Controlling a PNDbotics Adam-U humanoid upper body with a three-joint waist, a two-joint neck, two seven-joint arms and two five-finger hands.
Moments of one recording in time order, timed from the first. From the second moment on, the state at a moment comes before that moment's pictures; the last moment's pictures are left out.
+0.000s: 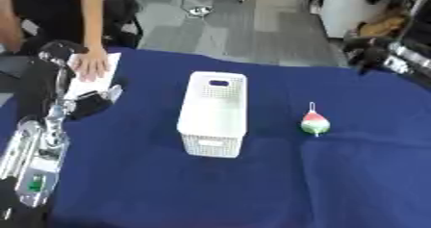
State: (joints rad) left arm -0.21 0.33 0.06 -1.70 -0.96 0.17 0.22; right arm -0.53 -0.48 -0.03 -1.55 0.12 -0.01 0.66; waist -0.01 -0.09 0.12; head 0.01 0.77
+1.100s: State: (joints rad) left arm -0.21 0.33 0.06 -1.70 -0.96 0.18 0.22; right arm -0.47 -0.34 -0.09 -1.70 0.14 0.22 0.77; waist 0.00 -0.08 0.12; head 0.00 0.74
